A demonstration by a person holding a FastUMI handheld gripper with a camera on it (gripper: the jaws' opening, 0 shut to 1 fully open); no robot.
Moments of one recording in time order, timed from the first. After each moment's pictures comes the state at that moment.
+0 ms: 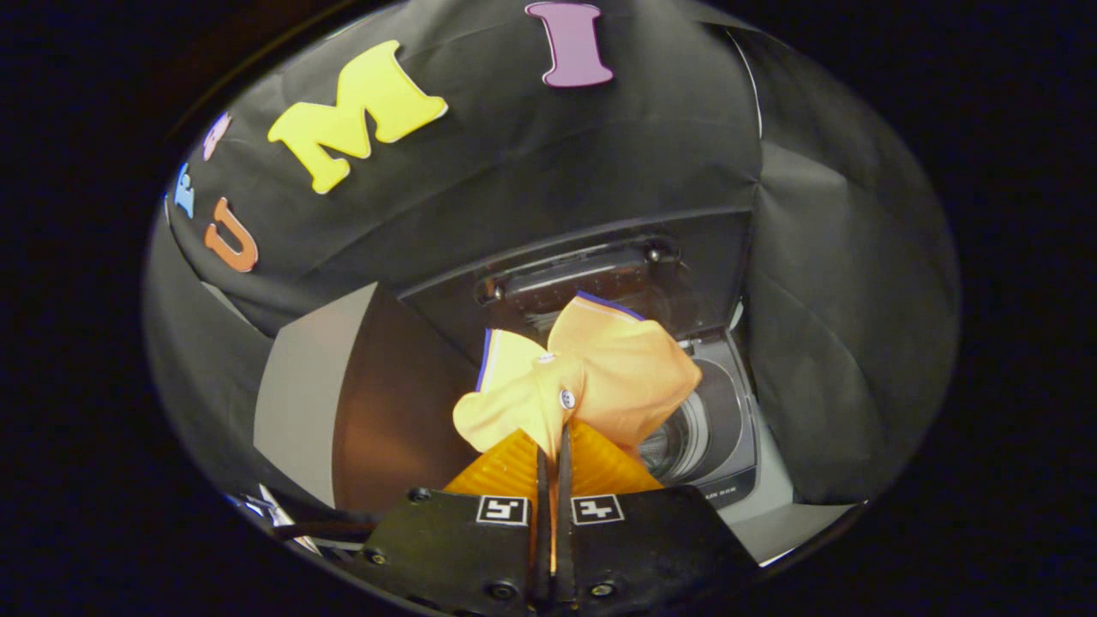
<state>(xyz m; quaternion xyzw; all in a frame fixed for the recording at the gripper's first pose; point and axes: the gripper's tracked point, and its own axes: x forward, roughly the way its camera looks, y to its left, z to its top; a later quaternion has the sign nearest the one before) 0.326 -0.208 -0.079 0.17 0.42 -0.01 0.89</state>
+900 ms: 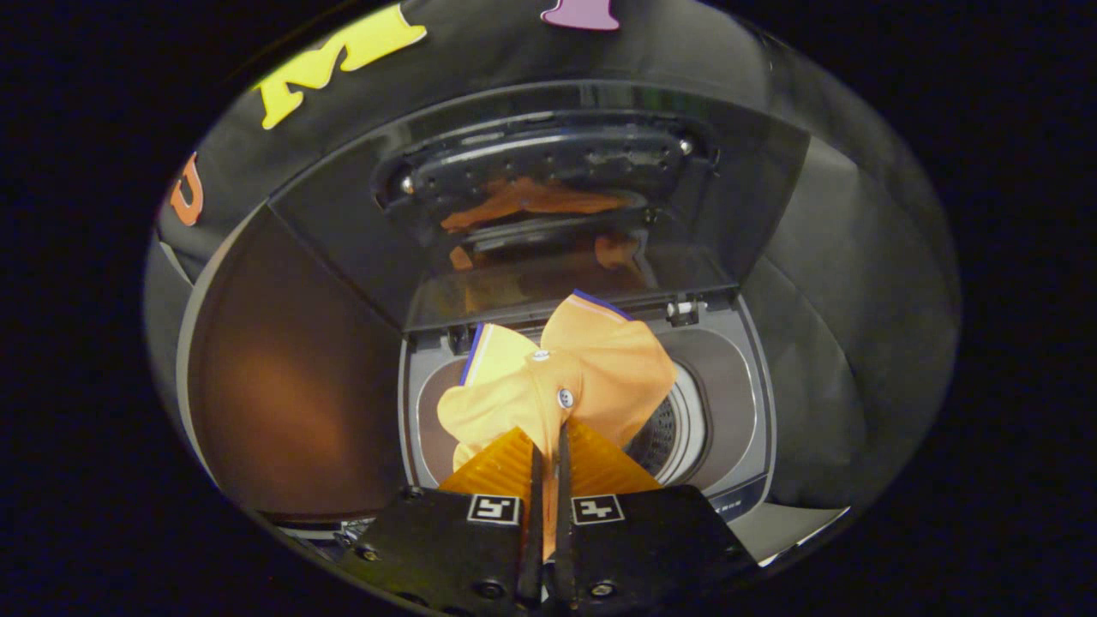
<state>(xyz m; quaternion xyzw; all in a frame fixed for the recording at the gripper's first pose) 0.361 -0.209 -0.195 0.11 0.48 -0.06 0.87</state>
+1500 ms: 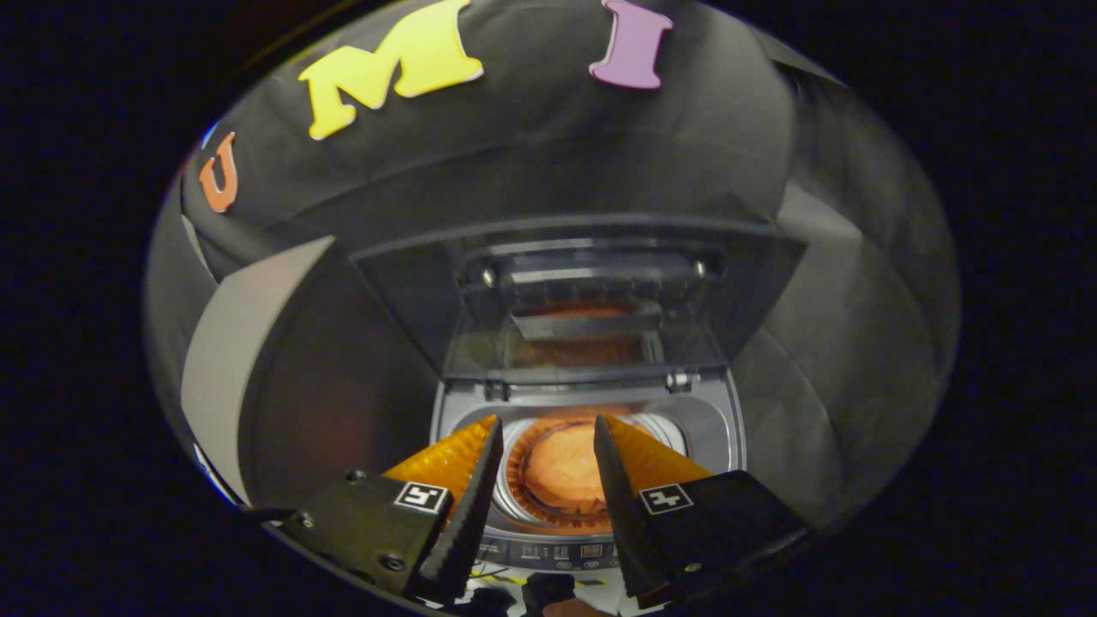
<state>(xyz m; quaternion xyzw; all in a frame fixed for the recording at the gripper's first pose) 0.382 -0.193 -0.097 0.06 0.38 -0.02 0.92</state>
